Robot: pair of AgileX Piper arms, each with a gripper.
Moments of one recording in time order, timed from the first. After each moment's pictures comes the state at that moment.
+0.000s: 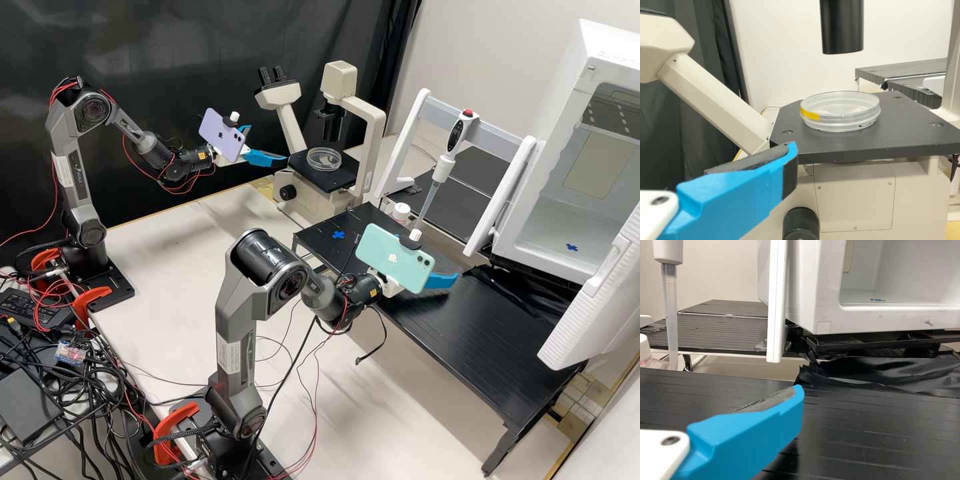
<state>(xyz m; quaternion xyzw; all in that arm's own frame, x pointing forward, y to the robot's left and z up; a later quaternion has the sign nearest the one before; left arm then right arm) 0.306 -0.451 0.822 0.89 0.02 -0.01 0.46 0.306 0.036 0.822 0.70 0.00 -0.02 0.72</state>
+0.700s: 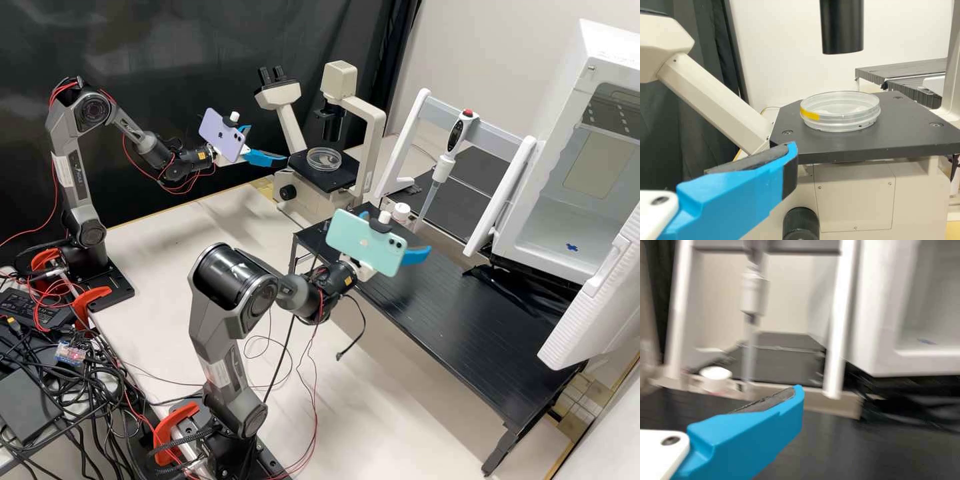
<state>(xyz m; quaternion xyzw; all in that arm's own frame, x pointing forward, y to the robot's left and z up) 0.306 -0.451 0.822 0.89 0.02 -0.01 0.46 0.259 0.099 0.806 0.70 0.09 0.04 0.70</state>
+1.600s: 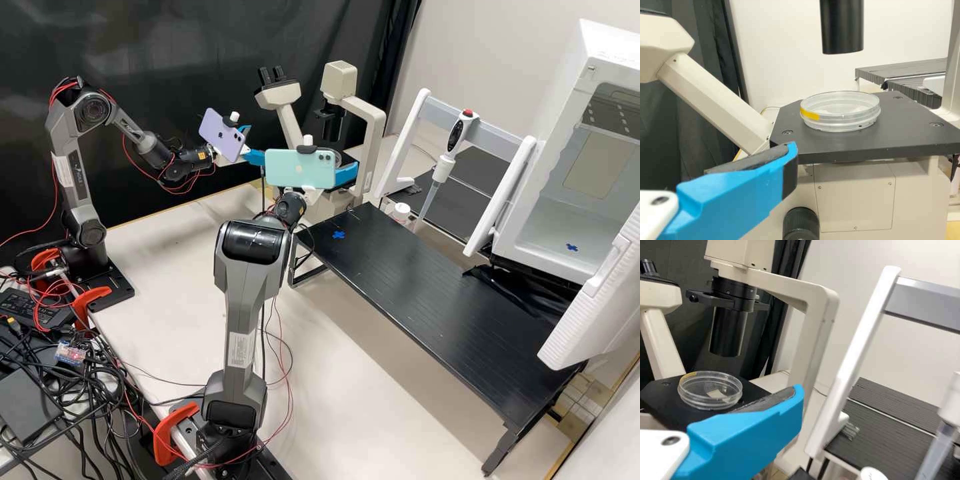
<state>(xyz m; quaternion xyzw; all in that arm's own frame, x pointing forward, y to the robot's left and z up) 0.306 -0.451 0.822 0.89 0.02 -0.01 0.46 0.309 0.247 0.701 0.61 0.22 0.07 0.75</state>
